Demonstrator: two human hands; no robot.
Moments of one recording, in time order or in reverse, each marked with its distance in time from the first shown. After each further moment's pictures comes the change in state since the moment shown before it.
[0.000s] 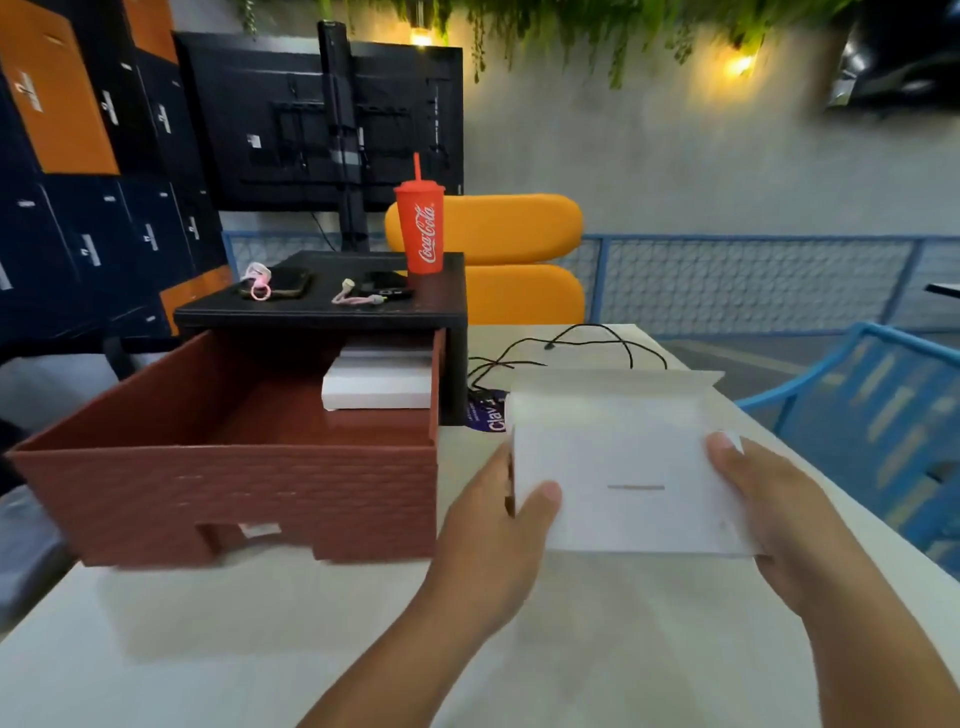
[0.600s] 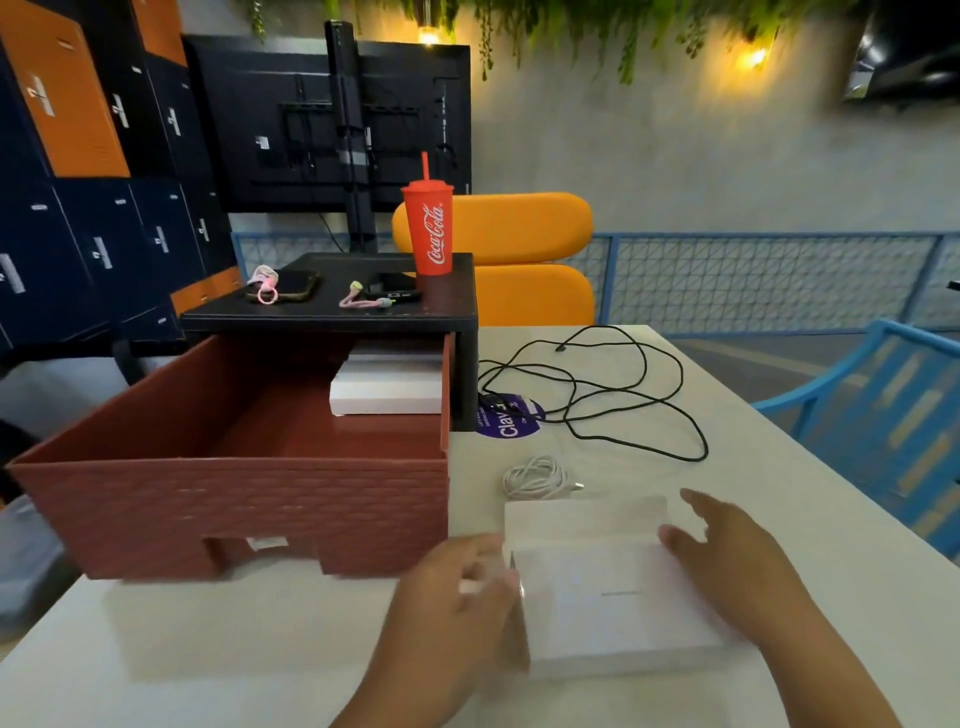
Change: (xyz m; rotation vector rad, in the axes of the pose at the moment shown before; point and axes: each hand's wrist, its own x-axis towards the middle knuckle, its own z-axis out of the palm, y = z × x) left_hand -0.022 -0.051 -0.025 0.083 0.084 -0.069; right_hand 0.009 0.038 0.024 -0.800 -0.018 -0.051
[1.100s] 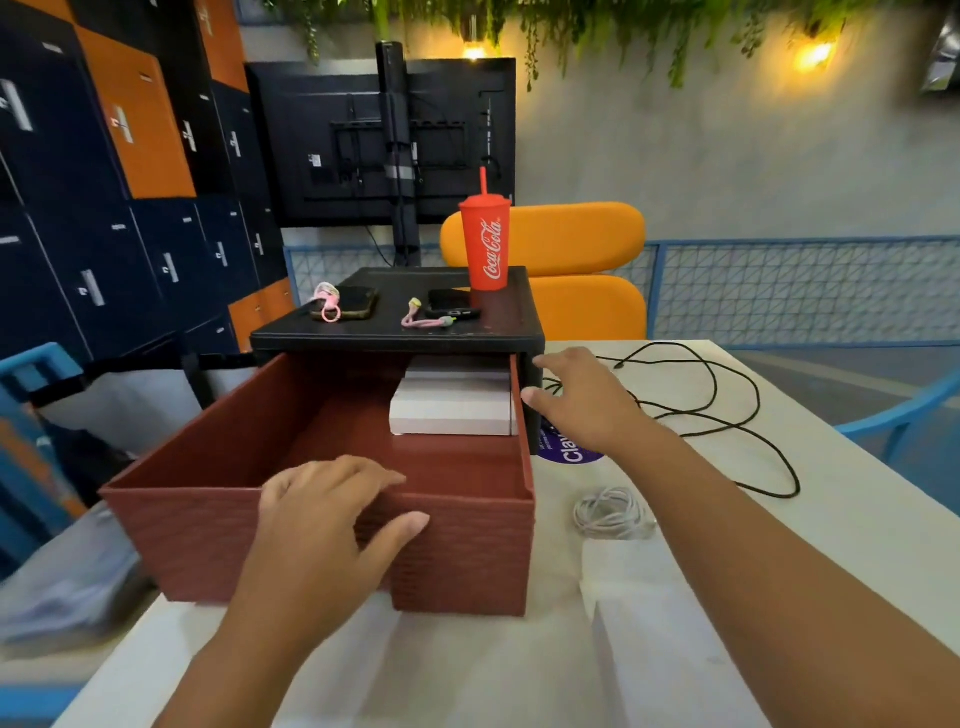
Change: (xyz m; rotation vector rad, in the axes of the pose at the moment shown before) left_hand 0.049 -0.009 -0.132 0.892 0.274 0.336; right_hand 0.092 -0.177 0.047 -0.086 -0.008 -0.591
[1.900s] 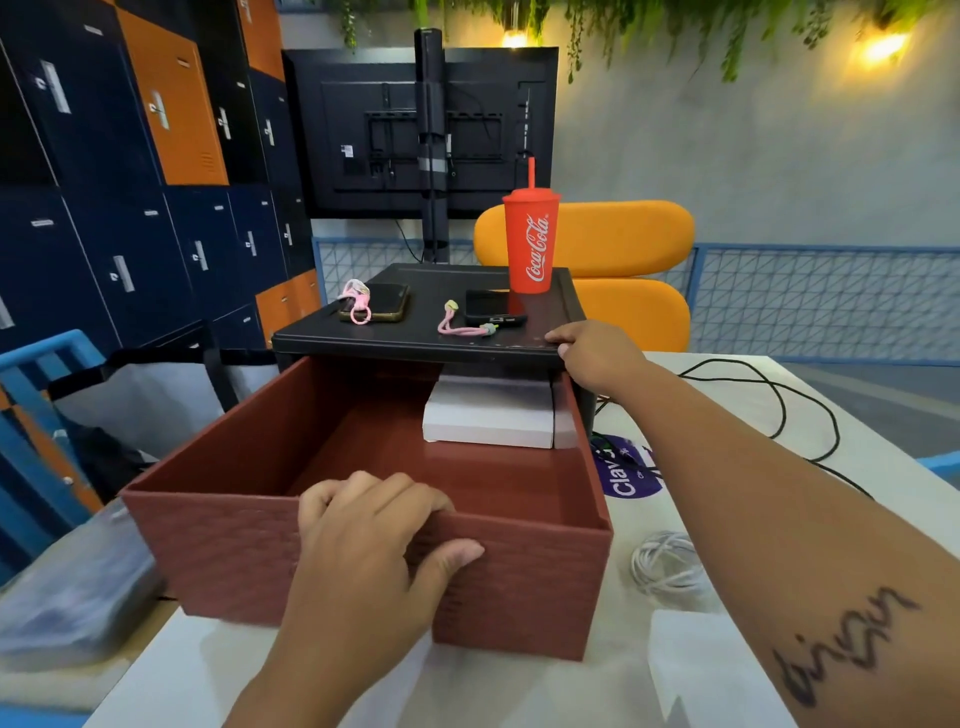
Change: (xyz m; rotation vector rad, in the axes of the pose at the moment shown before) left_hand 0.024 -0.015 0.028 -0.032 0.154 0.084; right_hand 0.114 -0.008 0.021 -0.097 -0.063 0.027
